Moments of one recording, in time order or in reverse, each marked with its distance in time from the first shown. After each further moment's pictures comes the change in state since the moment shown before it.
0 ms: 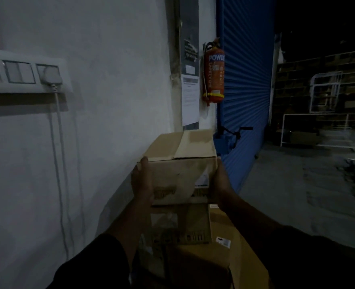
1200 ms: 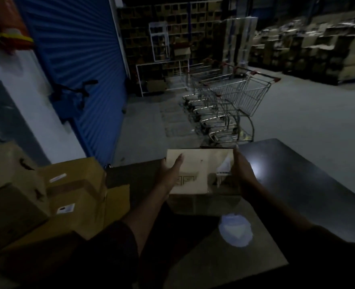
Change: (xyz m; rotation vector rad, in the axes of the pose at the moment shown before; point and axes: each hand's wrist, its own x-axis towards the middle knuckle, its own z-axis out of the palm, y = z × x) left_hand -0.424 -0.129 0.239 0.214 -1.222 -0.144; right_hand -0.311 -0.082 -0.435 -0.319 0.925 0.001
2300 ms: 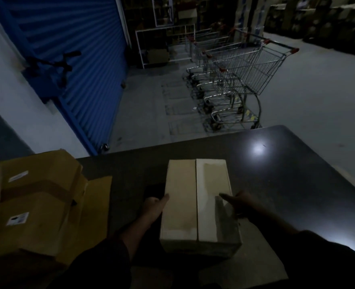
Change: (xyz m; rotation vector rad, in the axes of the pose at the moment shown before) left_hand 0.066 -0.148 0.058 0.420 -0.022 -0.427; right_hand 0.105 0.113 -0.087 -0.631 -0.177 0.497
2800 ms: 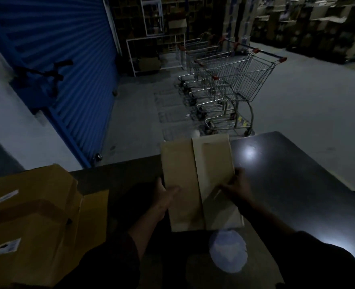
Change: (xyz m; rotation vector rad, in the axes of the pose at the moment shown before) left_hand 0.024 0.070 -0.009 -0.385 -0.047 0.155; right_hand -0.008 -0.066 0.008 0.135 0.352 -0.443
